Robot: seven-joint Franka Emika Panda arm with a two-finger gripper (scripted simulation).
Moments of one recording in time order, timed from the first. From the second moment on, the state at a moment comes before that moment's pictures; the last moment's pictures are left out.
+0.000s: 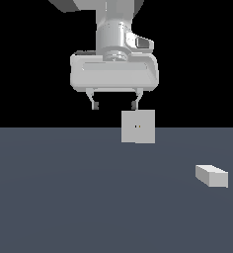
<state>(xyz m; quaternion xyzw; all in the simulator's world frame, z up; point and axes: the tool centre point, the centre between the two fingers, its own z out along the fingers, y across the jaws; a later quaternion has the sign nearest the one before) -0.001 0.003 0.149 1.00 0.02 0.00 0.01</state>
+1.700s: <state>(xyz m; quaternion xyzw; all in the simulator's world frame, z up) -0.055 -0.121 0.091 0.99 -0.02 0.12 0.01</state>
